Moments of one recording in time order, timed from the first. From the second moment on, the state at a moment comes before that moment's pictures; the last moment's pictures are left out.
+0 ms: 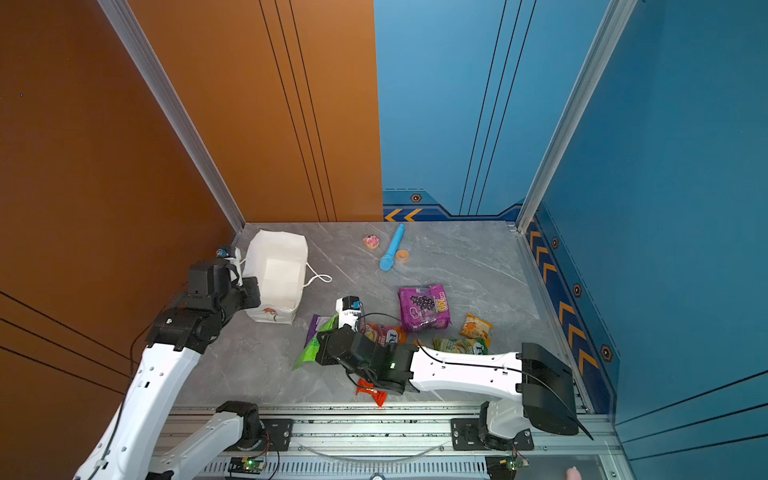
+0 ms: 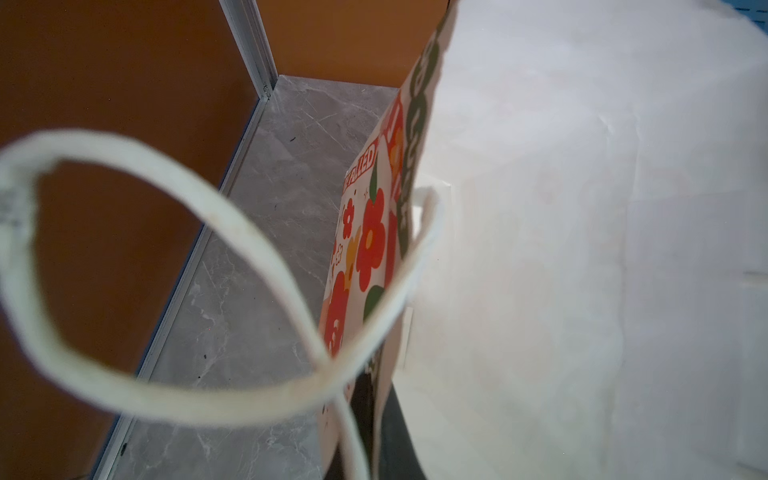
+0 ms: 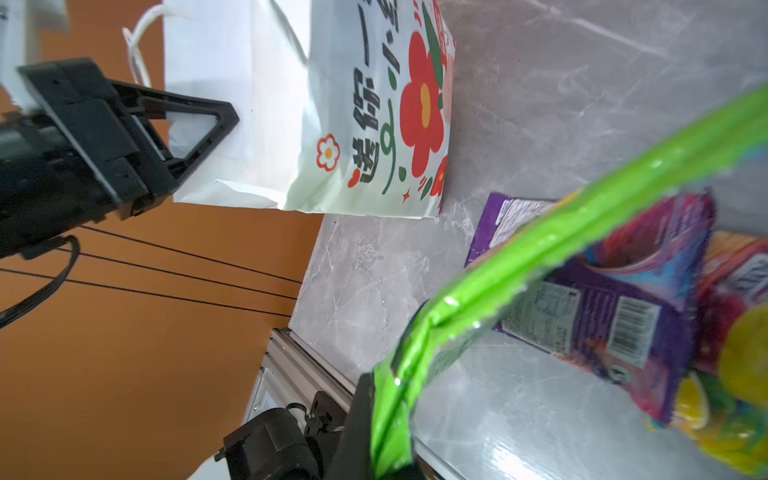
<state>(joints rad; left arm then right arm) -0.10 0.93 1.07 -0.80 -0.21 -0.19 1.30 1.43 1.04 -0.06 0.36 1.02</state>
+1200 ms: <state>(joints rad) -0.31 1.13 1.41 -1.25 -0.10 -0.20 0.98 1.43 1.91 -0.68 0.36 0.20</state>
